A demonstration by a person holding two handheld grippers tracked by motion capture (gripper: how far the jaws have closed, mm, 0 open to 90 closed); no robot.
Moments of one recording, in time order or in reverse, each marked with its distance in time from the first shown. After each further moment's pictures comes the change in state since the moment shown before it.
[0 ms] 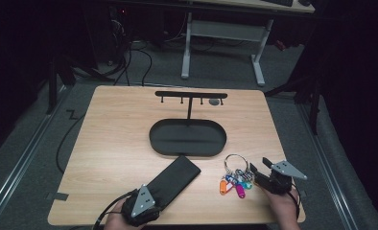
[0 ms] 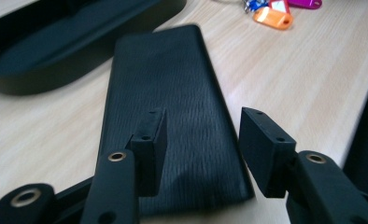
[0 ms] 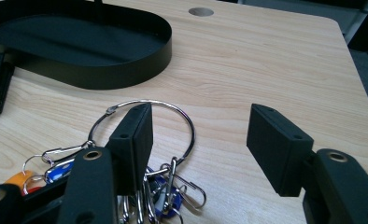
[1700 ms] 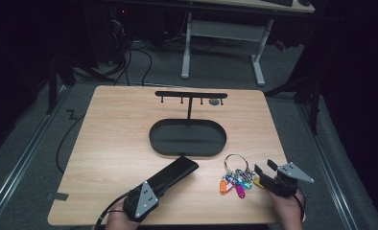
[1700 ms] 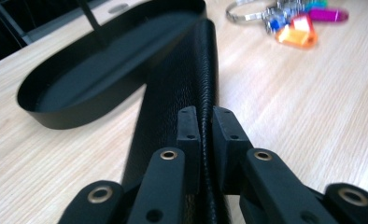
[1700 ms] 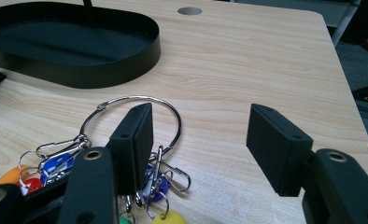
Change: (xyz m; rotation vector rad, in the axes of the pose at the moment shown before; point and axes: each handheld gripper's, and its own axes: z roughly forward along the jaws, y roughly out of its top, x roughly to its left) left arm 0.002 0.007 -0.010 -0.076 0.103 0.051; right arm -0.009 -0.005 -0.011 -0.005 -0.016 0.044
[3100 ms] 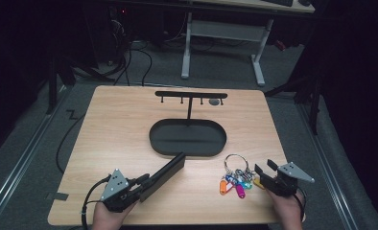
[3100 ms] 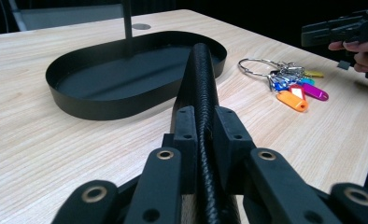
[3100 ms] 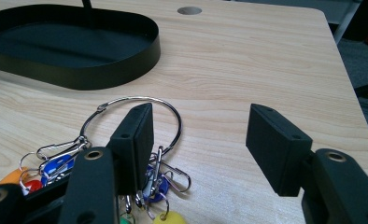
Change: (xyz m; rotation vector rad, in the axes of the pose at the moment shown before) left arm 0.047 -0.011 -0.025 -0.131 -0.065 -0.295; right arm -0.002 0.000 0.001 0.001 0.008 0.018
